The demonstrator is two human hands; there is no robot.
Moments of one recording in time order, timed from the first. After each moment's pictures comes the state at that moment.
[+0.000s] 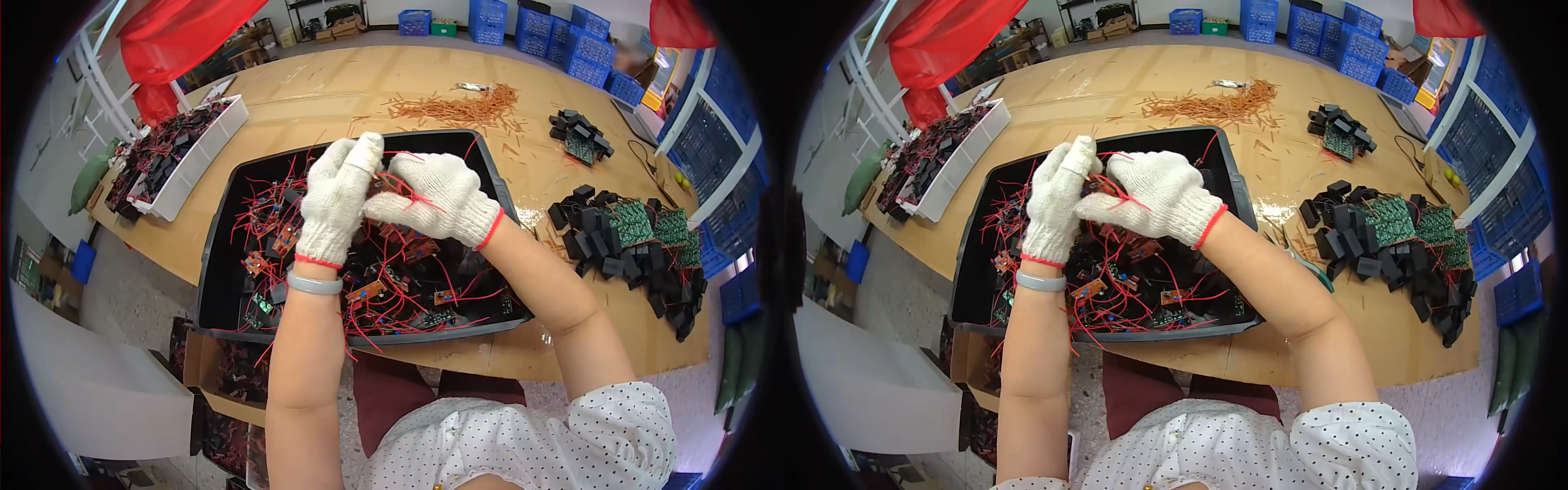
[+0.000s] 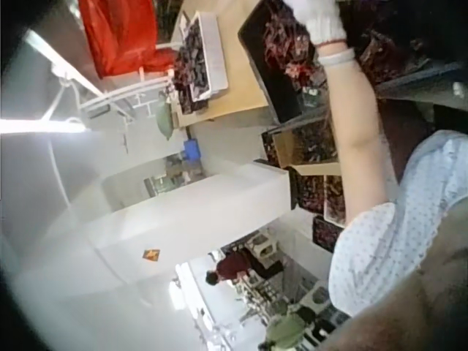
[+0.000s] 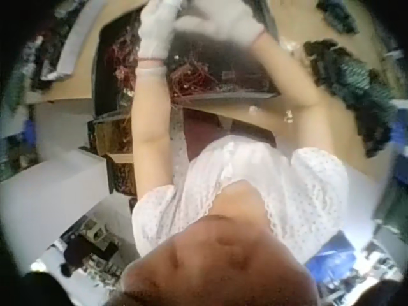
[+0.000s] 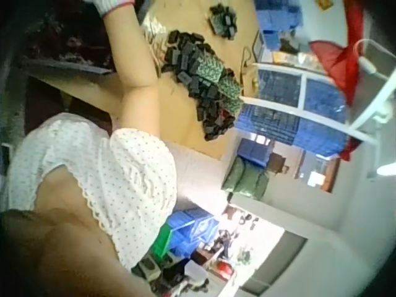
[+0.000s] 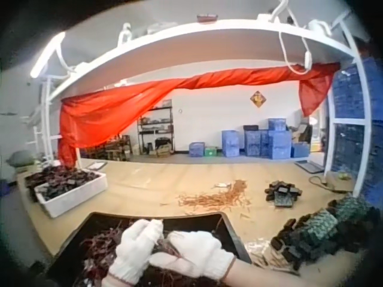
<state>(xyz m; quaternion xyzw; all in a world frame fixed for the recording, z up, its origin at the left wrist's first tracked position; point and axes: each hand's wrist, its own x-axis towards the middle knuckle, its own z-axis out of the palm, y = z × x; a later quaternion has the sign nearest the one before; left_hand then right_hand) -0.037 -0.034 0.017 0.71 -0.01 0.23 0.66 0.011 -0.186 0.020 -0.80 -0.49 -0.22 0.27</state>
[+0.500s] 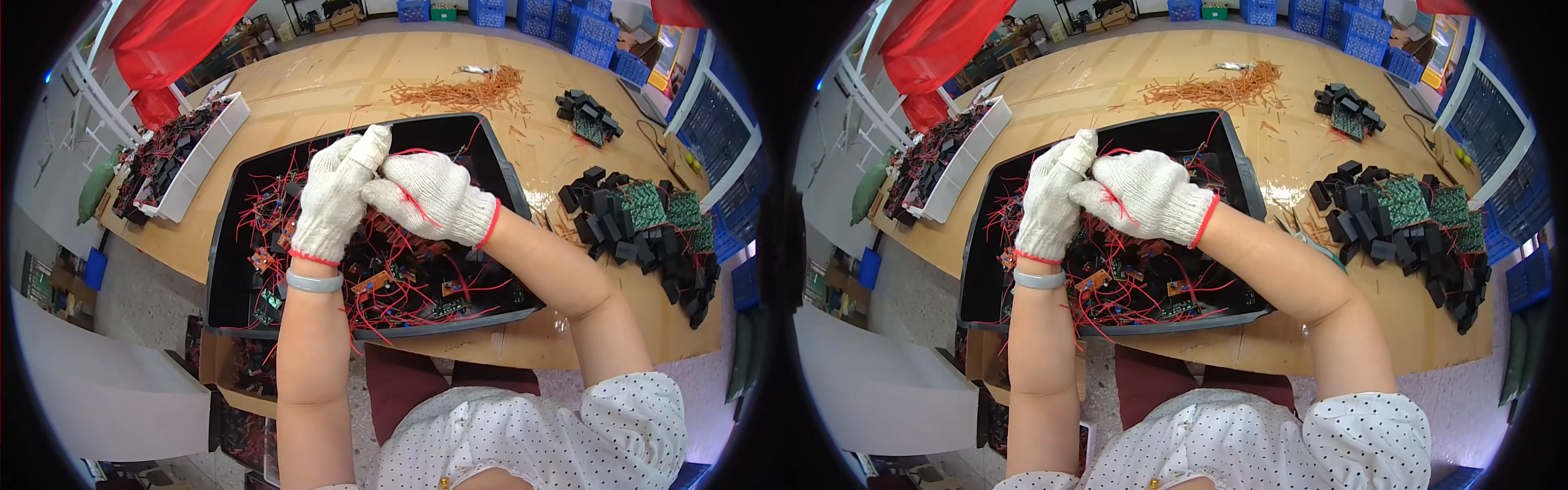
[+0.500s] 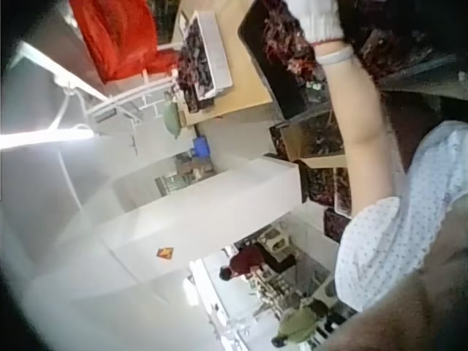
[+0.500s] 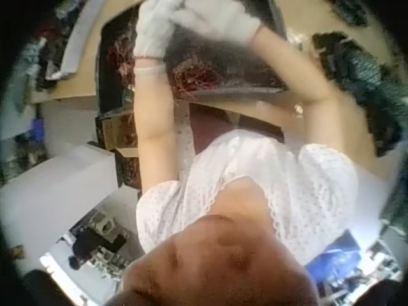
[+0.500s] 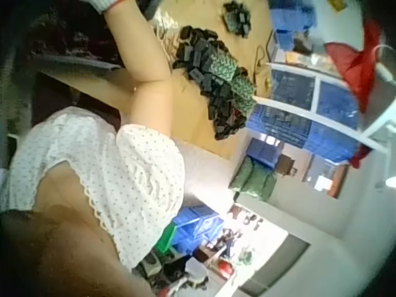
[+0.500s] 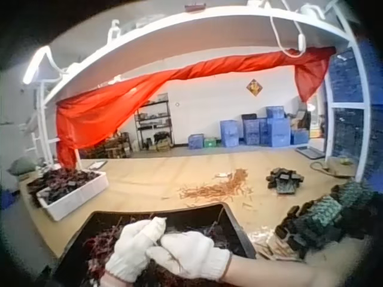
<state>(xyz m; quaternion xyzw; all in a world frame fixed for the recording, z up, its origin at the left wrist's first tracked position) -0.039 -0.034 0.022 0.74 -0.05 0.17 0.65 0.008 -0.178 0.004 -0.75 -0.53 -0.21 0.34</state>
